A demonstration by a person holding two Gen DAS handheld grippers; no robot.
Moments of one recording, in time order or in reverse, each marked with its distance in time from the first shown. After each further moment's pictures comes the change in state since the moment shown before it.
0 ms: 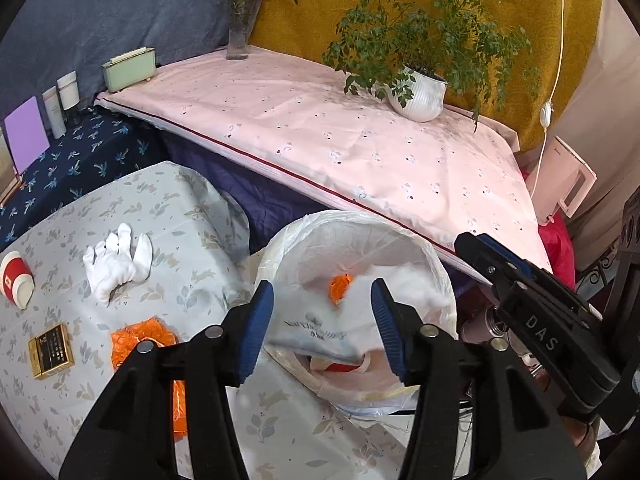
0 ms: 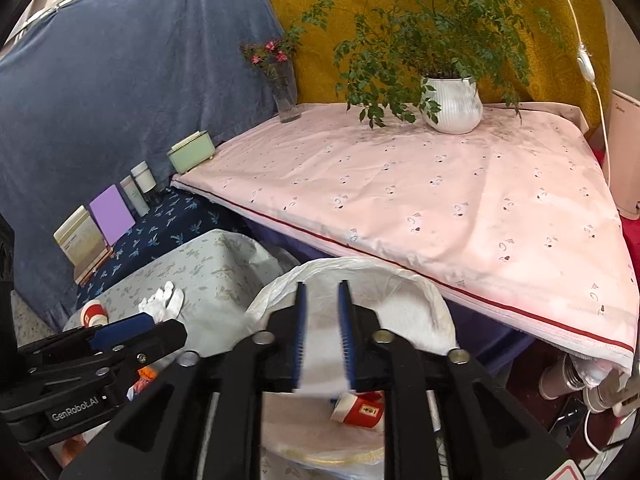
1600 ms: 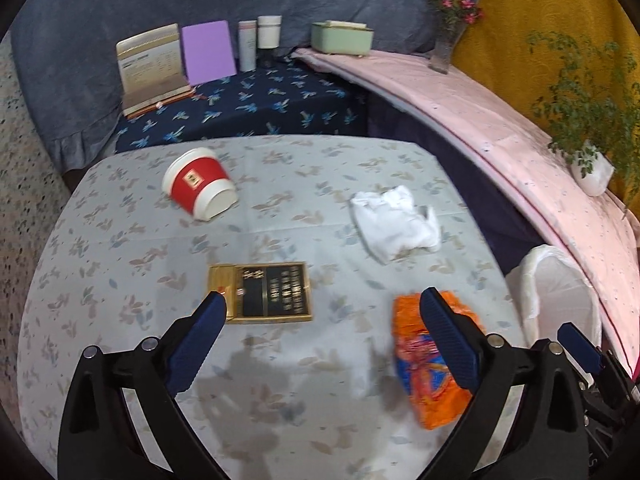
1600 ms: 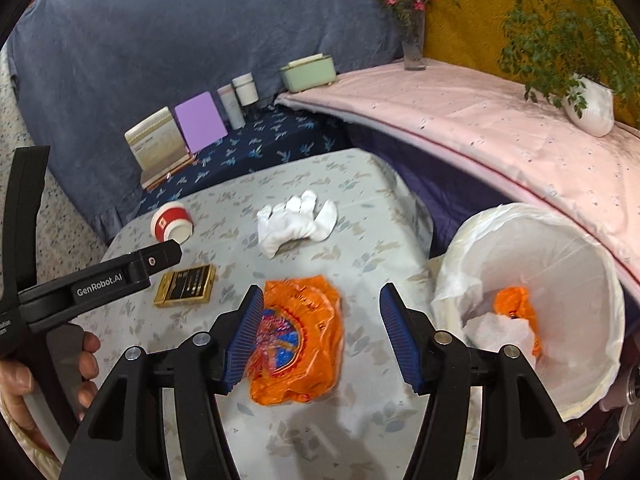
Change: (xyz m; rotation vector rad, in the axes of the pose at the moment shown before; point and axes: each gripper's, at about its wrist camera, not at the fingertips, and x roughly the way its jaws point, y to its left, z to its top) left arm -0.064 0.227 -0.077 -0.382 -0.031 0.424; right arm 0.047 0.188 -0.089 -0.256 0.215 0.229
